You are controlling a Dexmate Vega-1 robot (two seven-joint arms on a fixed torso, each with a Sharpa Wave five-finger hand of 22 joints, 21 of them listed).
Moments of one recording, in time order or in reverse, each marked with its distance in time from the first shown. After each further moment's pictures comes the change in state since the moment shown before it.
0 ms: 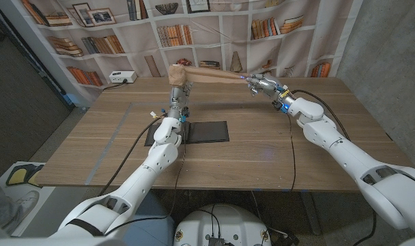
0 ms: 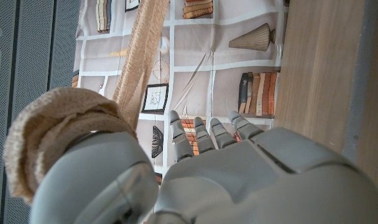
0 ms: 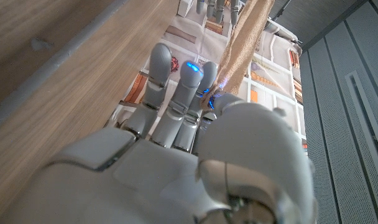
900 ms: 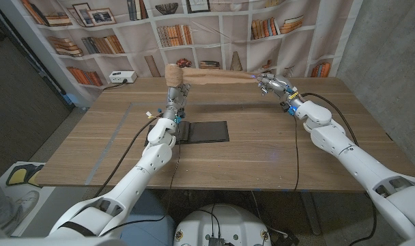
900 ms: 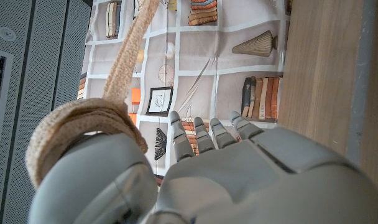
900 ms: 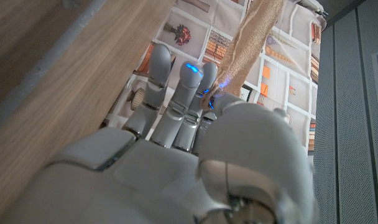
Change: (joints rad) left arm 0.030 0.046 -0.024 -0.043 -0.042 0.018 -0.066; left_hand -0.016 -0.016 -0.004 -0.004 -0.004 -0.014 0.007 0.000 0.000 -0.003 0.003 0.000 -0.004 0.000 0.000 0.000 0.000 0.000 0.000 0.000 0.000; right arm -0.091 -0.062 0.049 -0.117 -0.011 -0.020 -0.158; right_hand -0.010 0.002 0.013 0.004 0.000 0.001 -0.001 -0.004 0.004 0.000 0.000 0.004 0.002 -0.007 0.007 0.015 0.000 -0.002 -0.002 0.006 -0.005
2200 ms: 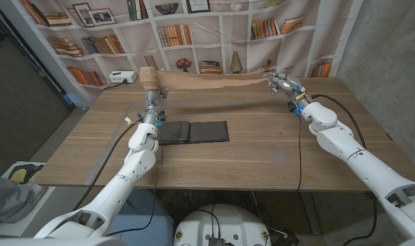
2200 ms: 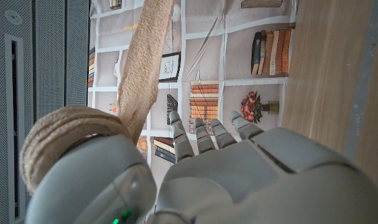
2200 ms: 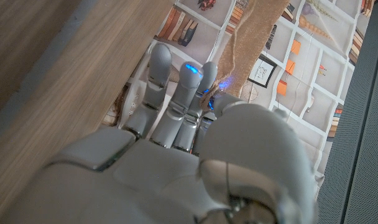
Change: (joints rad) left arm 0.084 0.080 -0.090 -0.055 -0.033 -0.053 0.012; left_hand -0.015 -0.015 0.000 0.000 -0.015 -0.002 -0.002 0.006 0.000 -0.011 0.000 0.000 0.000 -0.011 0.000 0.000 0.000 0.000 0.000 0.000 0.000; right arm -0.064 -0.047 0.040 -0.098 -0.053 -0.075 -0.205; right_hand -0.009 0.001 0.012 -0.004 0.000 0.000 0.000 0.000 0.000 0.000 0.000 0.000 -0.001 -0.002 -0.002 0.015 0.000 -0.004 0.004 0.005 -0.009
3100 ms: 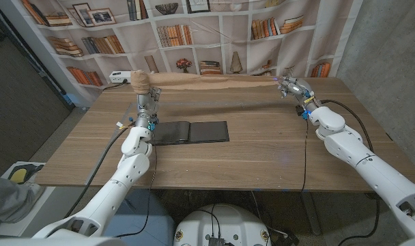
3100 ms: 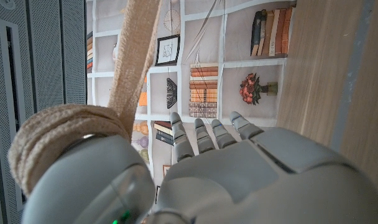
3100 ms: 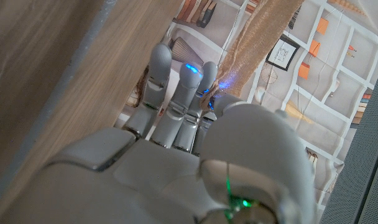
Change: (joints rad) left arm 0.048 0.028 -0.038 -0.027 -0.022 -0.020 0.015; left_hand -0.018 -0.014 0.000 0.000 -0.004 -0.021 0.000 0.000 0.000 -0.016 -0.002 0.004 -0.005 -0.018 0.007 0.000 0.000 -0.007 0.007 -0.006 0.000; right arm -0.063 -0.039 0.045 -0.034 0.020 -0.035 -0.068; right_hand -0.009 -0.001 0.007 -0.001 0.000 0.000 0.000 0.000 0.000 0.000 0.000 0.000 0.000 -0.005 0.005 0.009 0.000 0.000 0.000 0.000 0.000
